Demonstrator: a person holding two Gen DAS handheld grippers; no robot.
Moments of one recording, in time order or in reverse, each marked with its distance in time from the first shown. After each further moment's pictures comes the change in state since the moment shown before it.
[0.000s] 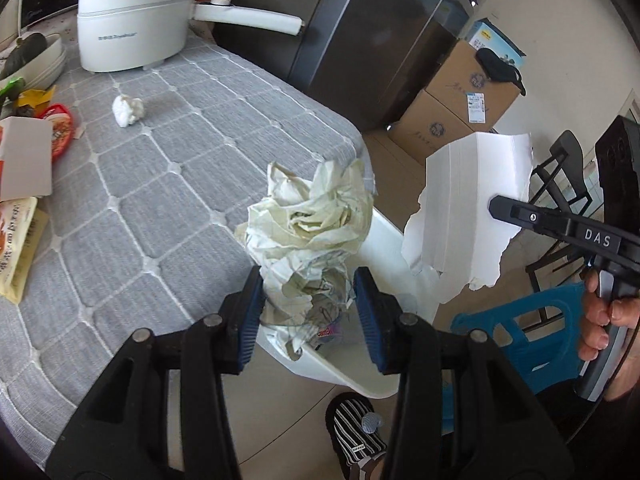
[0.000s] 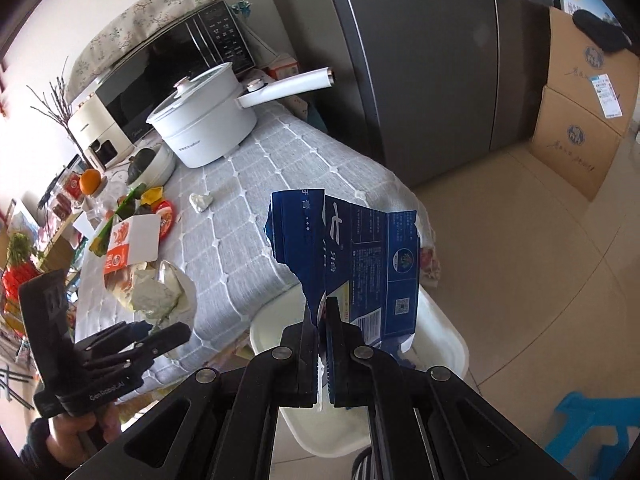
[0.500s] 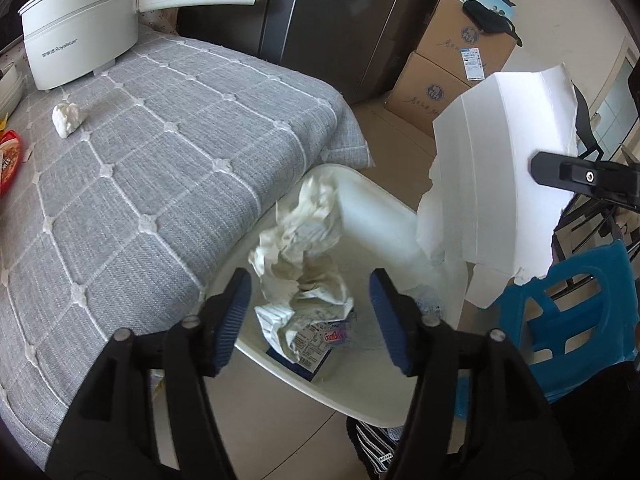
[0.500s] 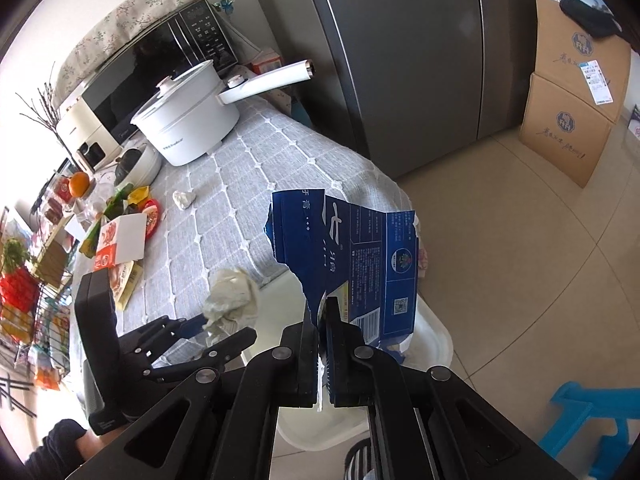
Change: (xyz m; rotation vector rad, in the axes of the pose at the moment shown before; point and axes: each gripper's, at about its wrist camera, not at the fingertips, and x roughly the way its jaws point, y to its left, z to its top) left arm 0.057 -0.032 0.001 0.122 0.048 0.064; right arm -0.001 -0.021 -0.005 0.029 0.023 -0.026
